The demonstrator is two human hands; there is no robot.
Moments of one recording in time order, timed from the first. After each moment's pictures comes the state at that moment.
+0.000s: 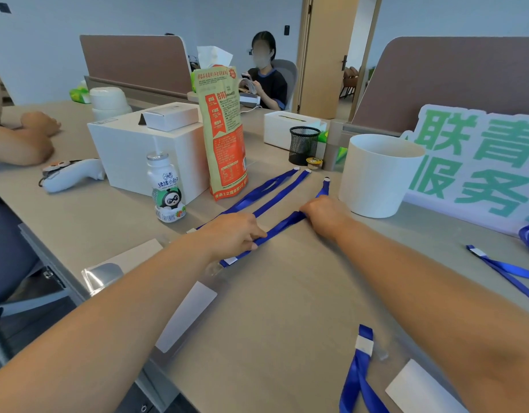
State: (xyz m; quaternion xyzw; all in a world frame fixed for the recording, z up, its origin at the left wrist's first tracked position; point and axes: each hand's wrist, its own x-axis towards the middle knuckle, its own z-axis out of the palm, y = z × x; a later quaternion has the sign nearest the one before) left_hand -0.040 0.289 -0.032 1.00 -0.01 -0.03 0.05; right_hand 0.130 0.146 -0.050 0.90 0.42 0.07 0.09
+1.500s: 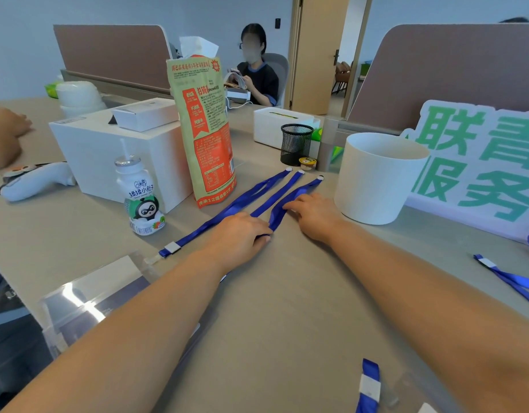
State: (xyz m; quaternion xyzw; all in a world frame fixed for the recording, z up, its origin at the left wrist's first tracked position) left_hand 0.011 0.288 -0.067 0.99 -0.02 0.14 0.07; right_hand 0.157 0.158 -0.057 0.90 0.43 0.04 0.01
